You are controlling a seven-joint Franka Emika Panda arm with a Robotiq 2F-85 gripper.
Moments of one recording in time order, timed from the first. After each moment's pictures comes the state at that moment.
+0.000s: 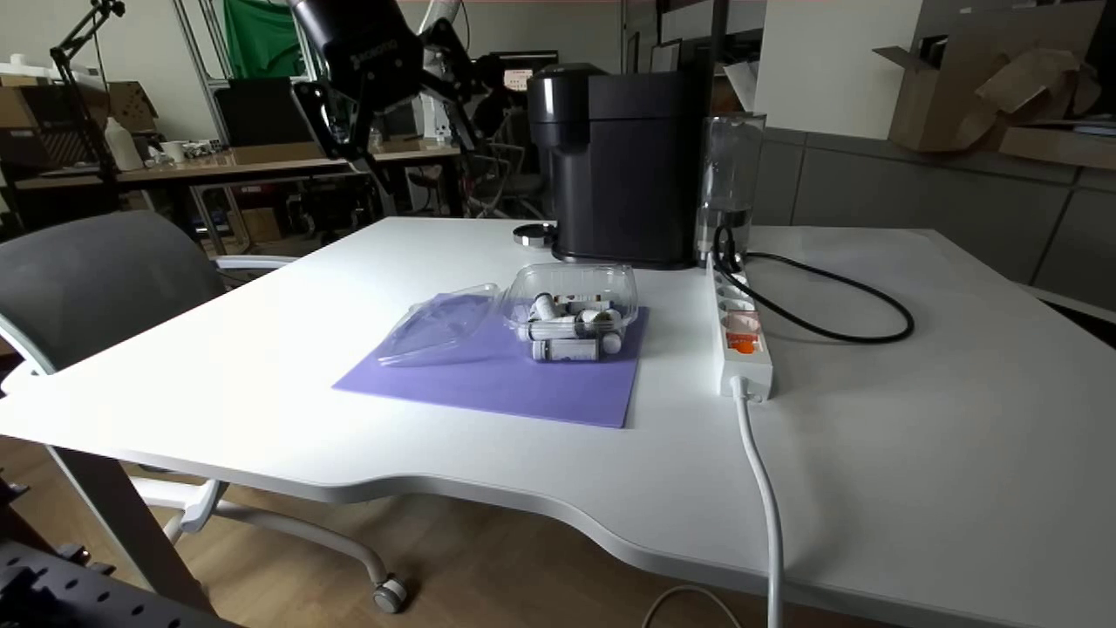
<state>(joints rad) 0.02 -0.16 0.06 -2.62 -0.53 2.63 -0.36</state>
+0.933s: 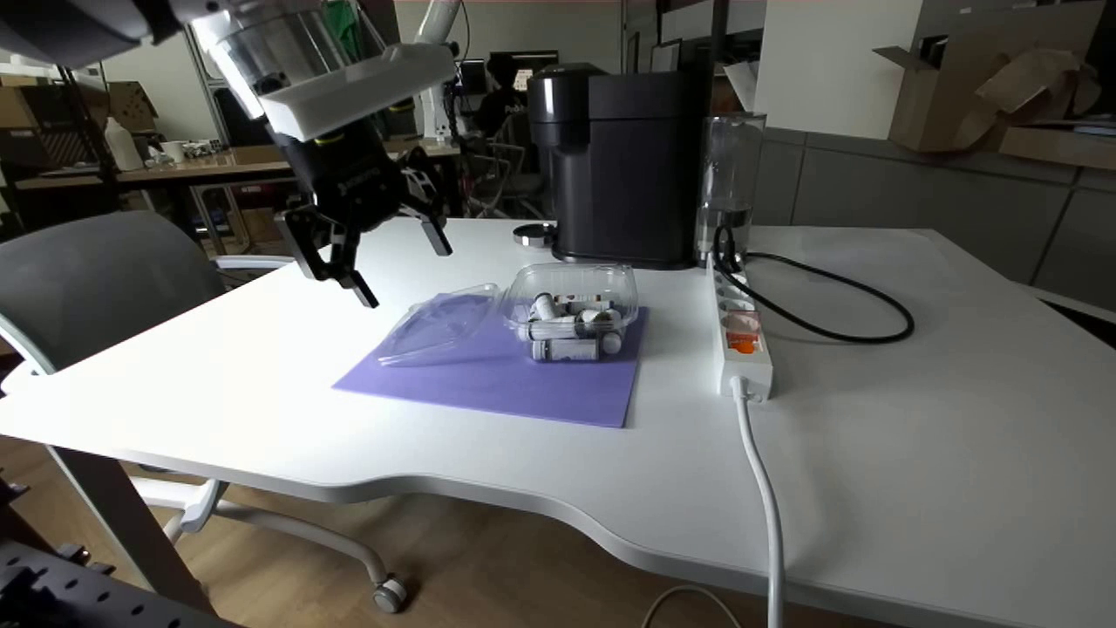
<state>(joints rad) 0.03 0.04 0.06 -2.68 -0.79 2.79 -0.36</state>
